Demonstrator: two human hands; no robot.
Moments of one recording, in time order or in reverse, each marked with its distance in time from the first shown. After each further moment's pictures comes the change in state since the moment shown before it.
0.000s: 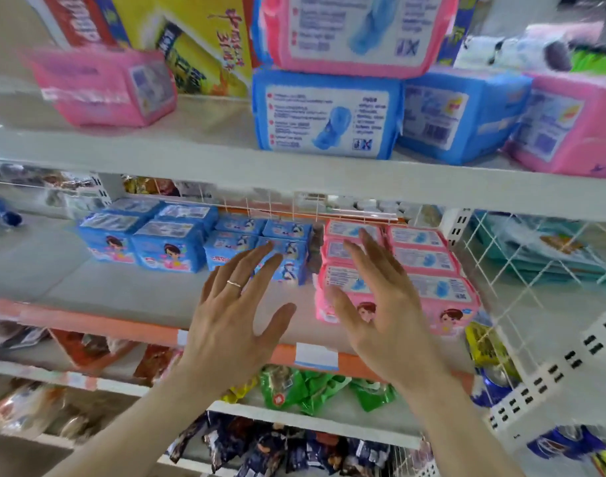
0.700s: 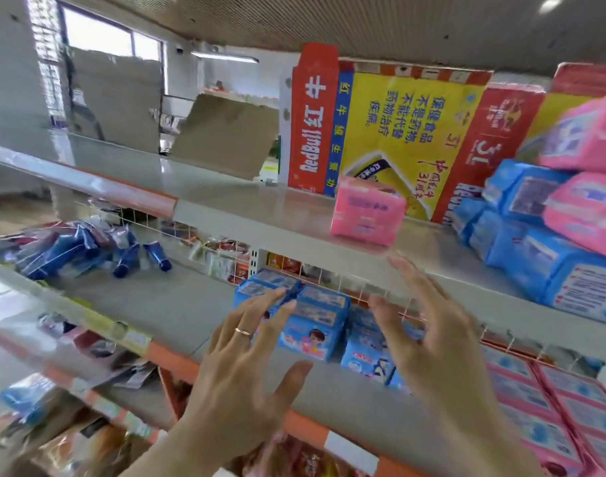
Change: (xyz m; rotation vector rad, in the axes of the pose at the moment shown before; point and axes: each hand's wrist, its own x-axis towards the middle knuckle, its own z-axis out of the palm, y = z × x) left_hand -0.055 -0.204 -0.186 -0.007 0.232 -0.126; right_hand 0.104 -0.248 0.117 0.078 0.159 -0.279
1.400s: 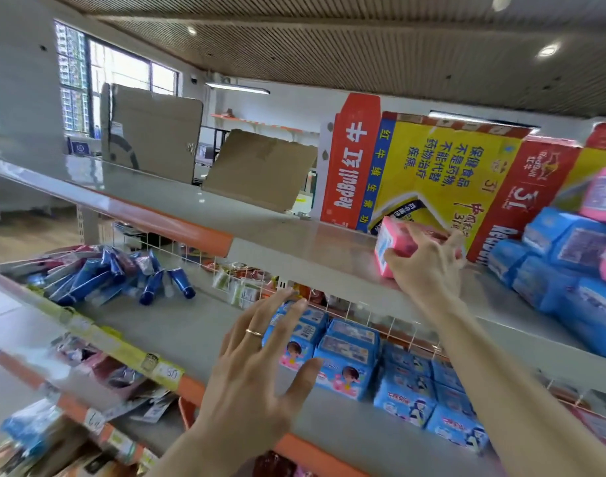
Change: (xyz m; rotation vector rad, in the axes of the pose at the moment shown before) left_hand 0.024 -0.062 -0.055 -0.064 0.056 -0.015; right_hand 0.151 -0.010 0.081 -0.414 0.015 0.450
